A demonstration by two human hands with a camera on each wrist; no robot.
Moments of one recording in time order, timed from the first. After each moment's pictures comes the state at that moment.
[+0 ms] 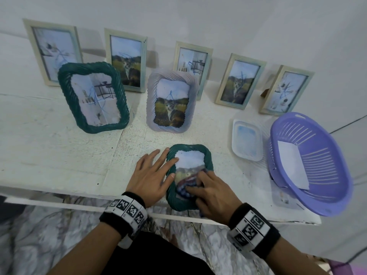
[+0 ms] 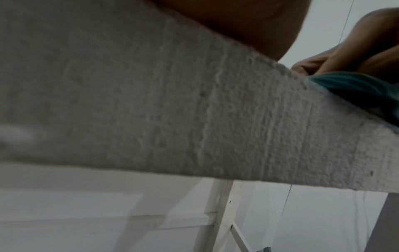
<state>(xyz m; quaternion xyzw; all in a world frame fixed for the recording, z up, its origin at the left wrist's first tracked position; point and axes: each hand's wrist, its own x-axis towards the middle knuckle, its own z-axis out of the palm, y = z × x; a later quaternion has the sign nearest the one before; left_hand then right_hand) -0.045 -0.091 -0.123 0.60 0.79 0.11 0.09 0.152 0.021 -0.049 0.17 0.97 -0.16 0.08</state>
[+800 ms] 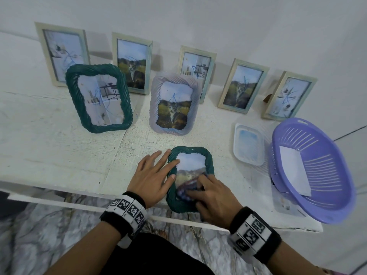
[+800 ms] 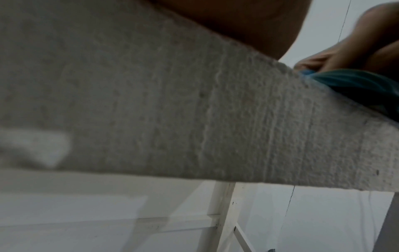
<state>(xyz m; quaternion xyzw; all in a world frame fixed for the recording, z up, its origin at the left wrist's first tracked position) -0.043 -0.090 -0.122 0.59 0.79 0.11 0.09 0.155 0.021 -0.051 0.16 0.97 -0.15 0.07</state>
